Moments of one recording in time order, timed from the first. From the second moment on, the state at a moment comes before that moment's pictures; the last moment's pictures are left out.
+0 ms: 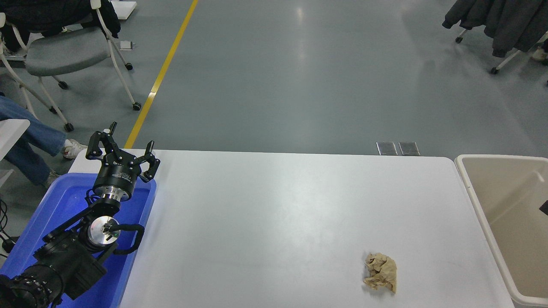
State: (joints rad) left arm -0.59 0.29 -0.81 -0.47 -0.06 -0.50 -0.60; right arm 0.69 -0.49 -0.29 -0.04 -0.37 0.04 0.19
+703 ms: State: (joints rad) left arm -0.59 0.29 -0.81 -0.47 -0.06 -0.50 -0.60; right arm 0.76 -0.77 0.34 0.62 -0.19 0.01 0.23
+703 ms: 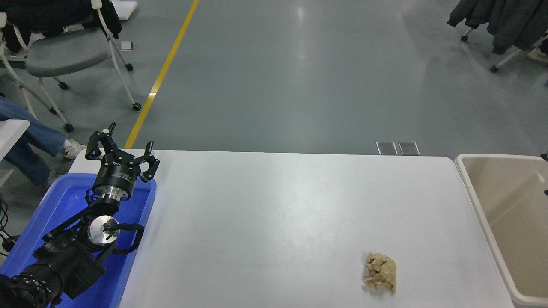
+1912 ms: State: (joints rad) left arm -0.59 0.29 -0.81 -0.47 -0.06 -0.50 -0.60; right arm 0.43 -0.34 1.11 0.80 -0.47 -0.04 0.50
